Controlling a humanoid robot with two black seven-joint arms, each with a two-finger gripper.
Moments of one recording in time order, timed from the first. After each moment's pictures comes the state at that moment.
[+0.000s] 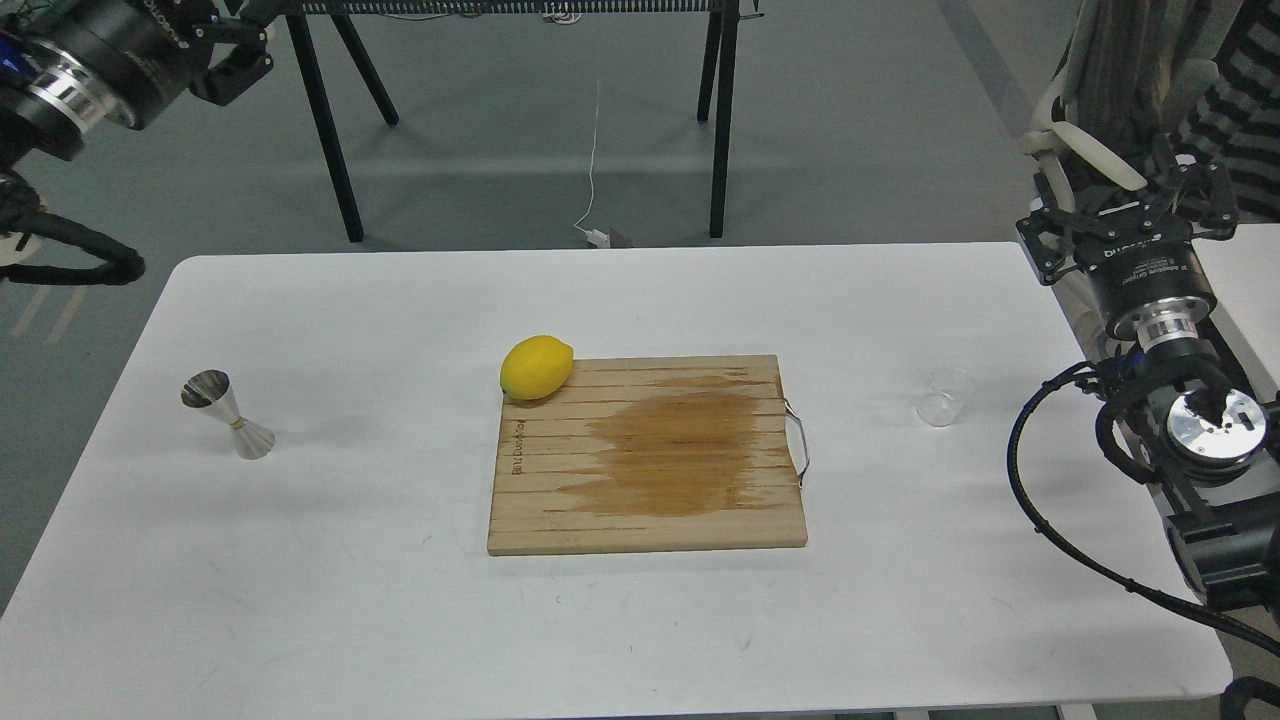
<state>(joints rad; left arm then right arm) -0.92 0.84 -0.74 -1.10 0.57 -0.37 -0.24 0.45 -0.35 1.27 0.92 0.20 0.36 0.13</state>
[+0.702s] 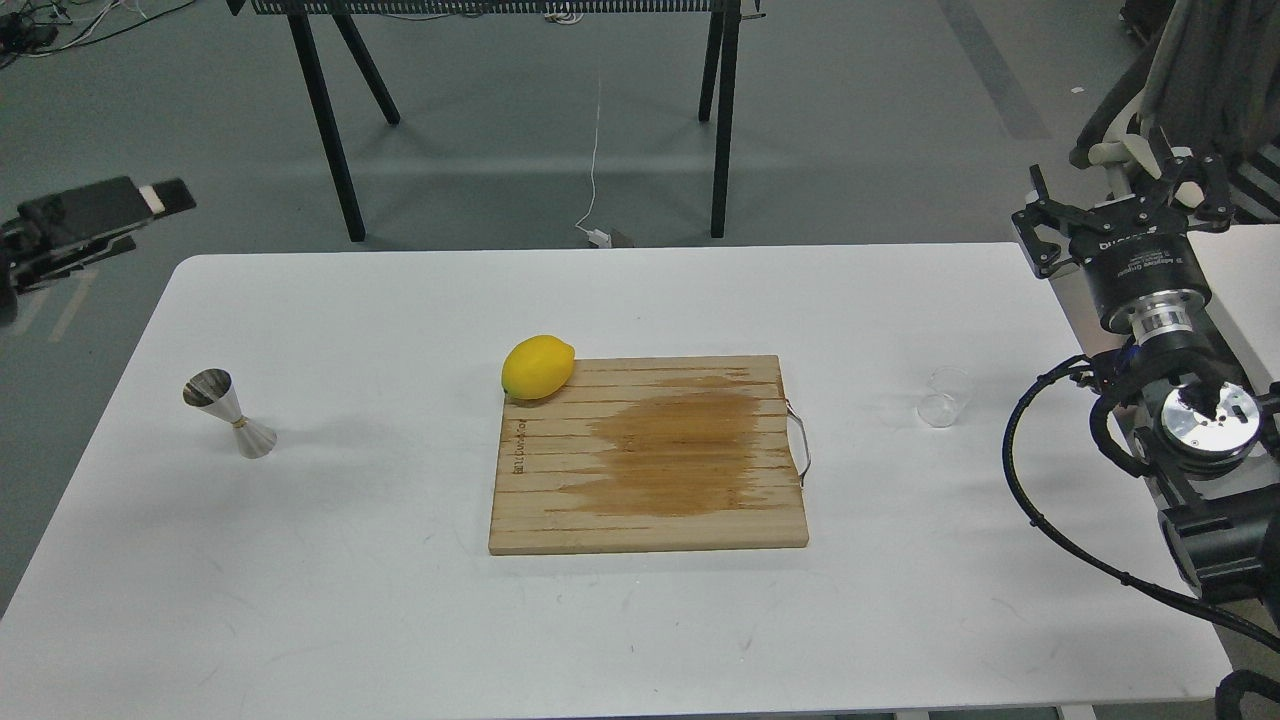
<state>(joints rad) -0.71 1.42 -0.45 -1.60 1.03 -0.16 -0.25 0.47 -0.35 1.27 0.92 0.20 0.35 0.14</state>
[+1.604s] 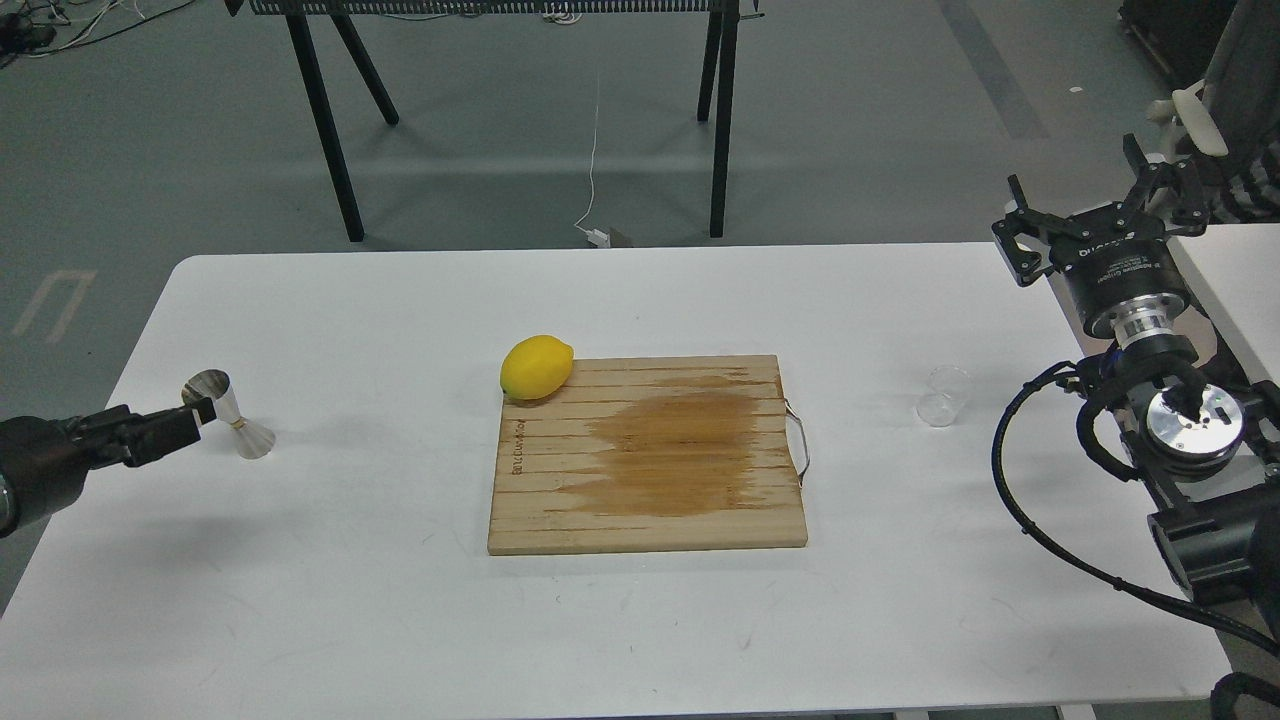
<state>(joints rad) -0.58 1.19 -0.16 -1.36 1.30 0.10 -0.22 0.47 -0.34 1.23 0.91 0.20 0.35 0.14</state>
